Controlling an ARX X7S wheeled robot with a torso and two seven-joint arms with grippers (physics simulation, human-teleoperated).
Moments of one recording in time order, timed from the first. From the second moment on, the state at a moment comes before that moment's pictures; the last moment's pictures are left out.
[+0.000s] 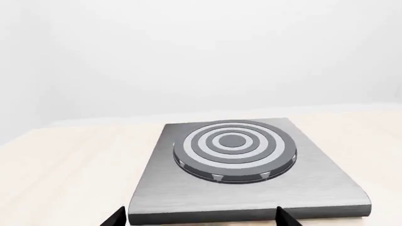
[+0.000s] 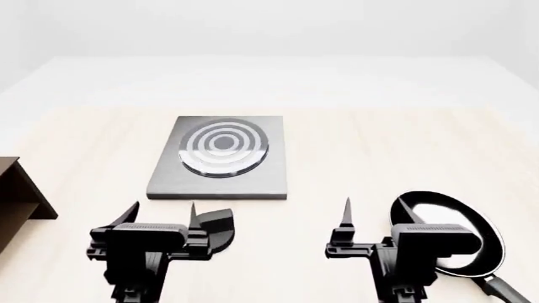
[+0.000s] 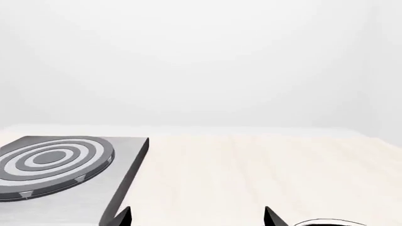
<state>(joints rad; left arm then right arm) -0.04 -0.23 0.12 0.36 -0.18 -0.35 -0.19 0.03 0.24 -0.15 -0.35 0.21 0.26 0.24</state>
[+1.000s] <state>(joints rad) 0.05 -0.29 0.13 0.41 -0.20 -0.29 -0.17 0.39 0.68 -0.09 -0.92 0.49 1.14 0.18</state>
